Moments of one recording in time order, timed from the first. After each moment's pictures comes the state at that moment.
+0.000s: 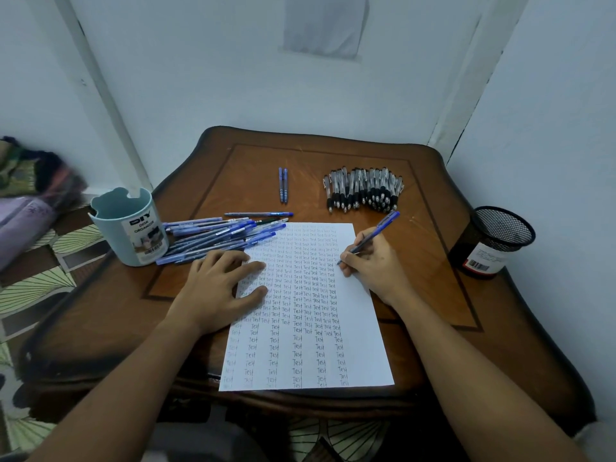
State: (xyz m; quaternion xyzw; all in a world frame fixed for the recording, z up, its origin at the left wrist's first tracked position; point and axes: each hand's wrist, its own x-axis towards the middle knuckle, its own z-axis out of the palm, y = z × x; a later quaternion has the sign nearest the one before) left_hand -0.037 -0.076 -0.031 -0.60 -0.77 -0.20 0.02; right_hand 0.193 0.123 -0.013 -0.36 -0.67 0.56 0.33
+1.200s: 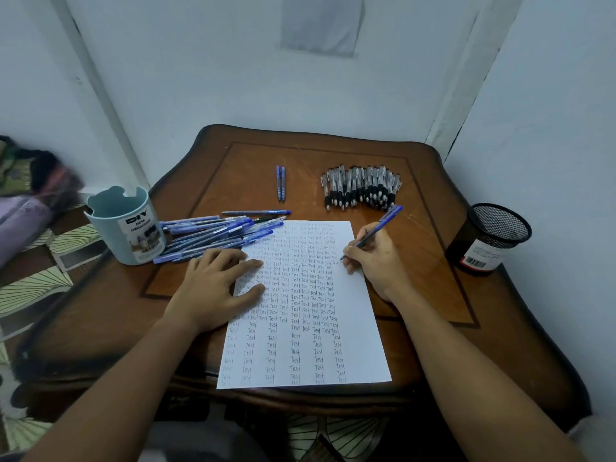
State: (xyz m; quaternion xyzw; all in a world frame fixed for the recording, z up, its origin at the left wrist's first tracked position) left_hand -0.037 -0.076 -0.029 -0.60 -0.78 -0.19 0.02; right_hand 0.194 0.123 -0.007 -0.35 -0.63 0.59 0.35
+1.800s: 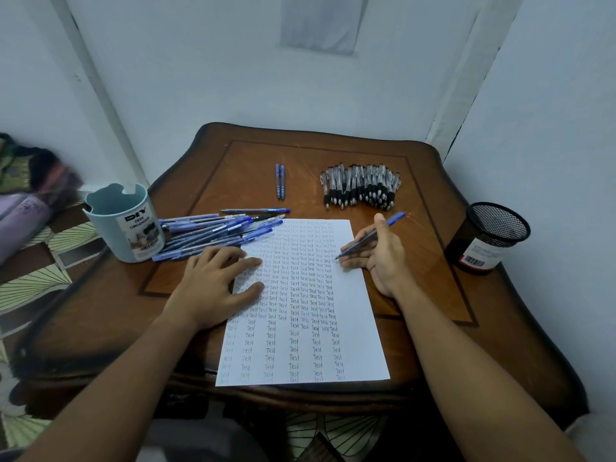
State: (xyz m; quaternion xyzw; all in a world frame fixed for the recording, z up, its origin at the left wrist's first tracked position) left_hand -0.036 -0.075 -0.027 -0.60 -0.78 -0.18 0.01; right_hand 0.192 0.124 0.005 -0.39 -0.50 0.68 0.36
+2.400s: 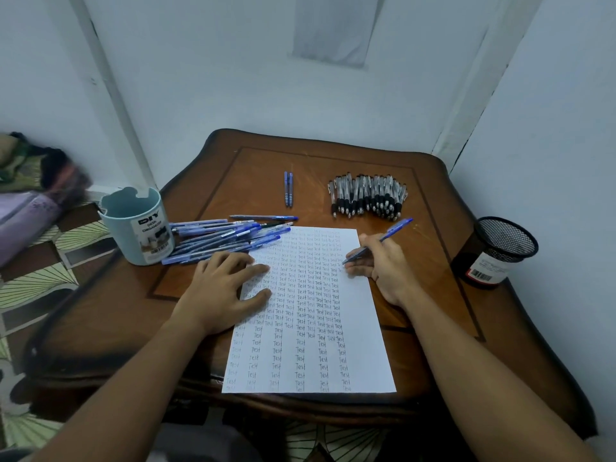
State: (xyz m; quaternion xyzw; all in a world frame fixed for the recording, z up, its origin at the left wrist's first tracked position) left_hand -0.034 -0.076 -0.026 -0.60 -0.78 -0.17 -0.01; right_hand 0.190 0.127 0.009 -0.40 -0.54 0.67 0.31
